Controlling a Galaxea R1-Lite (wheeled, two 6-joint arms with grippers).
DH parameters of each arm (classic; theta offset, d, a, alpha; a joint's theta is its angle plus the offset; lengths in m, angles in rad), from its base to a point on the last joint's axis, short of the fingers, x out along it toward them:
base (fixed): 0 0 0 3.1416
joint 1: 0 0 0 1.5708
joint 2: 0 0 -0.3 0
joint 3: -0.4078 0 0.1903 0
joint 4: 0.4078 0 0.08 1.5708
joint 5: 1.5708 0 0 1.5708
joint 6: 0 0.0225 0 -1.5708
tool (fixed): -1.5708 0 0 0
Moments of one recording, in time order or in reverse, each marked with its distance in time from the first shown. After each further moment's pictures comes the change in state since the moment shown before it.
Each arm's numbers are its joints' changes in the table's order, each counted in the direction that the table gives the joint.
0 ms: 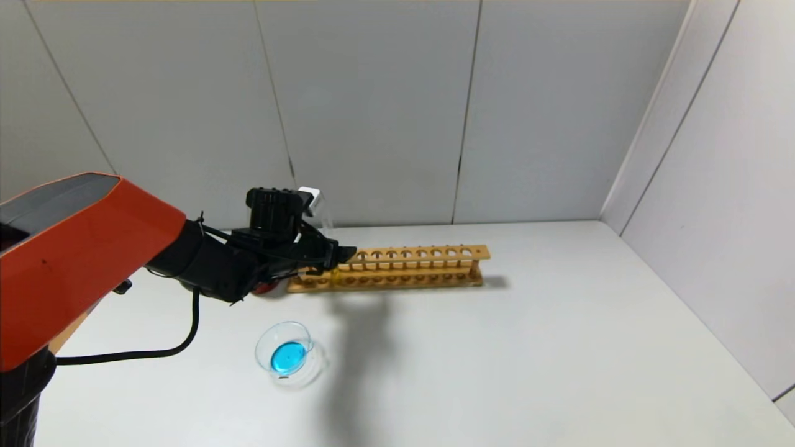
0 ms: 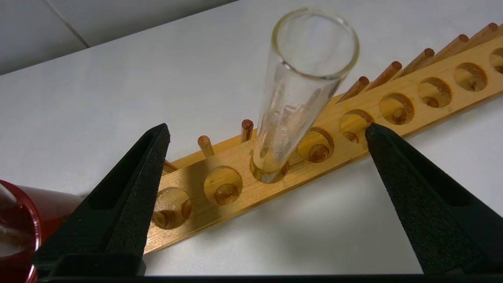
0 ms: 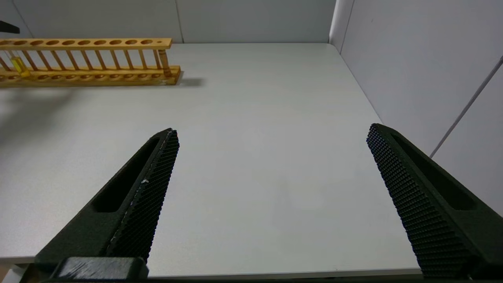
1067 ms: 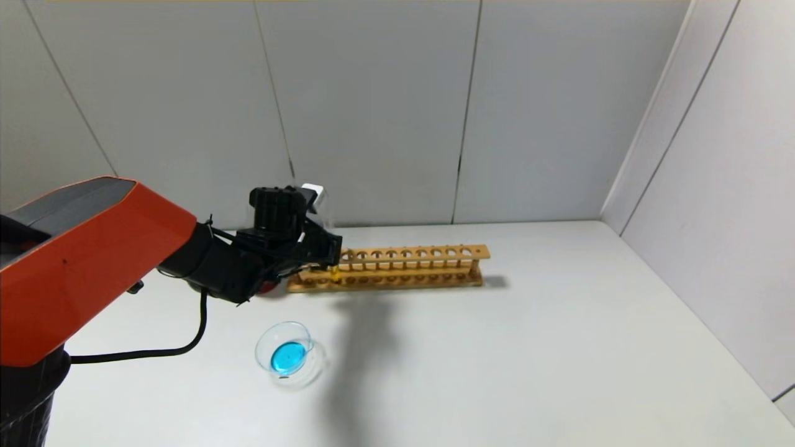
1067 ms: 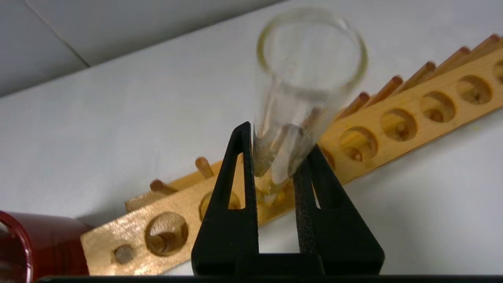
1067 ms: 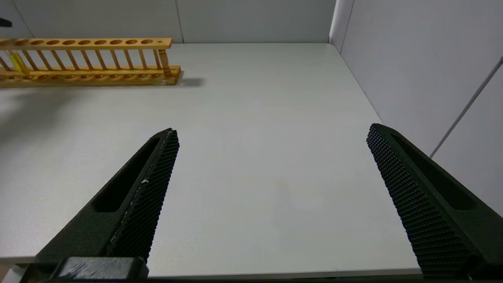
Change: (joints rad) left arm 0.003 0.032 -0.022 -0.073 0.003 0.024; right arm 0.000 0.000 0.000 0.000 0.000 0.000
